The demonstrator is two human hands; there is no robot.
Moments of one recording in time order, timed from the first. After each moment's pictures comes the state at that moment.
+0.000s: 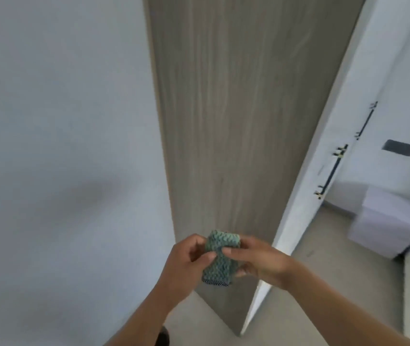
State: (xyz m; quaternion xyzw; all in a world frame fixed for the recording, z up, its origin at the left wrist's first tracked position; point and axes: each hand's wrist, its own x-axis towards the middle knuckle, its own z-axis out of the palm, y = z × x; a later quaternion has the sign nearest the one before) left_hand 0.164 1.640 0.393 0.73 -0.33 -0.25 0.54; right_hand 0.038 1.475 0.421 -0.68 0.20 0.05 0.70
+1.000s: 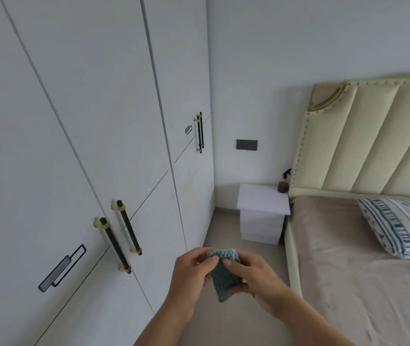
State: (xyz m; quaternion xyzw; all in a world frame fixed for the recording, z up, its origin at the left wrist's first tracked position) left_hand -0.147 1.009 0.387 0.65 -0.37 -0.41 0.52; right_hand -0.307 0.945 0.372 -0.53 0.37 -0.27 0.71
